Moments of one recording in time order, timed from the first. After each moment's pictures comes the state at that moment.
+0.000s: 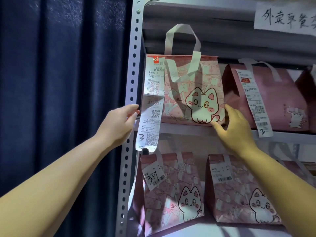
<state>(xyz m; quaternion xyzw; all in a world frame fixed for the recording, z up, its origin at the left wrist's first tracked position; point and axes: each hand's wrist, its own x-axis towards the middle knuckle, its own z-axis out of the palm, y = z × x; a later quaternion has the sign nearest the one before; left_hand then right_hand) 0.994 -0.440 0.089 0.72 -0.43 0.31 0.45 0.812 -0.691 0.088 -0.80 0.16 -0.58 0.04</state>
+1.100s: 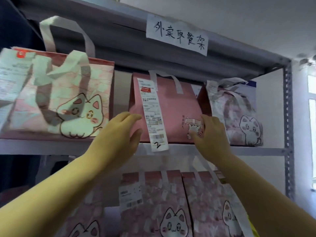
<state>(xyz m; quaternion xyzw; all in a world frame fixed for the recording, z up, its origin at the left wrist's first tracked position) 0.817 -0.672 0.108 0.60 -0.56 0.42 0.38 0.660 -0.875 0.111 -0.77 0.26 -0.58 -0.06</state>
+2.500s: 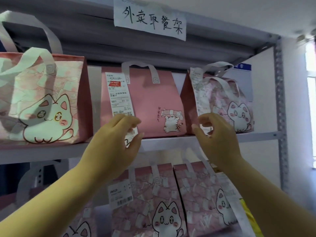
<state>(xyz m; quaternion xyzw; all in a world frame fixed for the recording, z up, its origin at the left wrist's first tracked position) 0.771 -0.696 0.098 0.56 -0.60 0.42 0.38 0.609 -0.883 0.090 -0.72 0.15 -0.68 -0.02</state>
